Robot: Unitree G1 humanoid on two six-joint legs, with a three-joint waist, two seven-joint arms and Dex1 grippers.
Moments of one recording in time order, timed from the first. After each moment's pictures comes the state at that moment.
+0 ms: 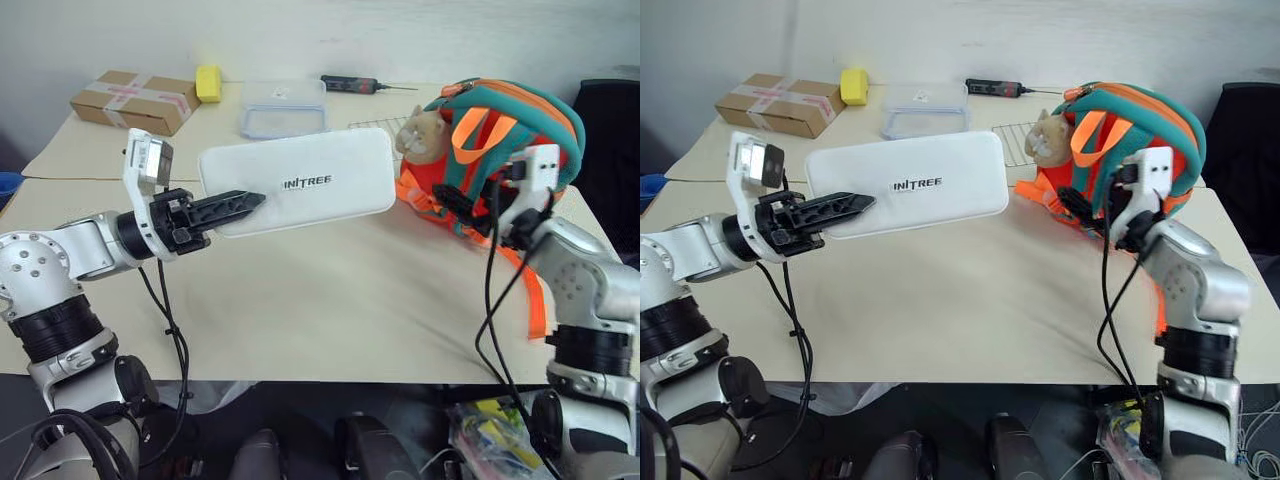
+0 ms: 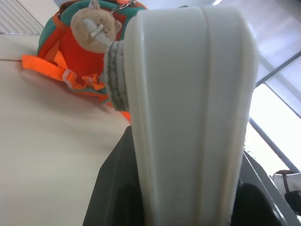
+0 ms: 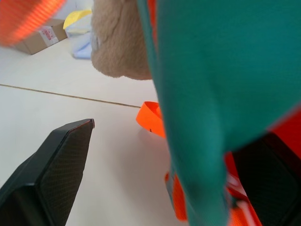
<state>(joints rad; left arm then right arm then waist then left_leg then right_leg) -0.77 0.54 0.60 -0.04 -1.09 1.62 -0.64 -0.67 -0.49 -0.27 0.10 0.49 0.72 0.48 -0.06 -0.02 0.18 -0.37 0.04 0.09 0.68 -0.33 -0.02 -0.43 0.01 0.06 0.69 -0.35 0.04</state>
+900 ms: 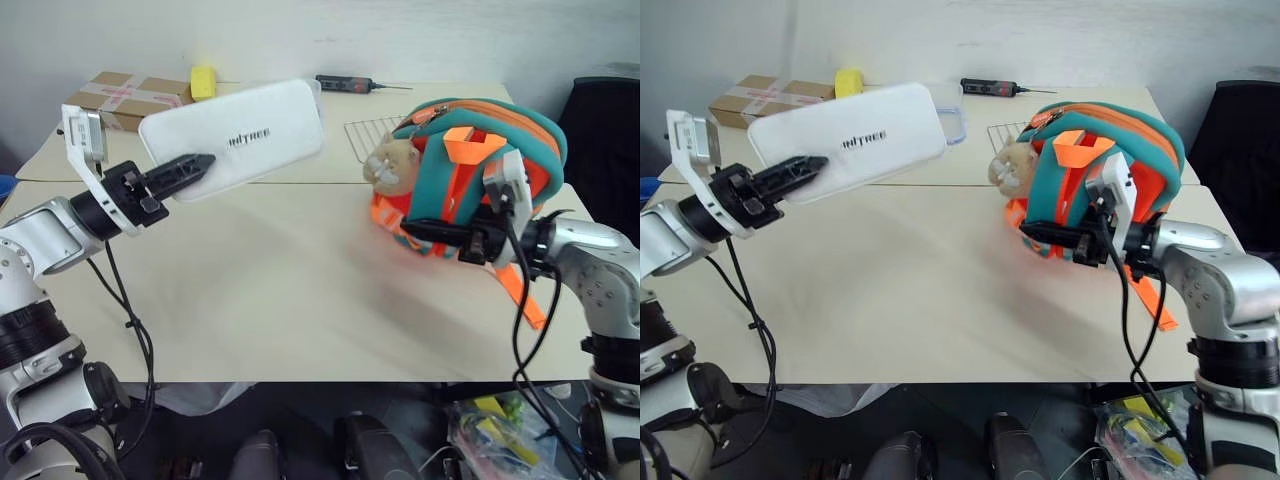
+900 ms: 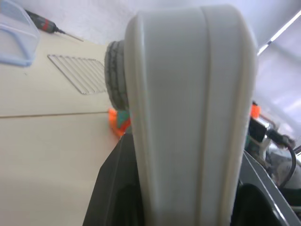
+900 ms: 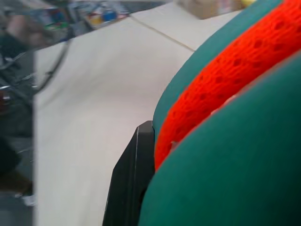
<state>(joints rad) -0.77 0.66 0.60 0.05 -1.12 1.35 -0.52 -0.54 -0.78 -0.20 -0.29 0.85 0.96 0.99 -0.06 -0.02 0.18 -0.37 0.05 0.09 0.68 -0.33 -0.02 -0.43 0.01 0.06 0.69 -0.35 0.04</state>
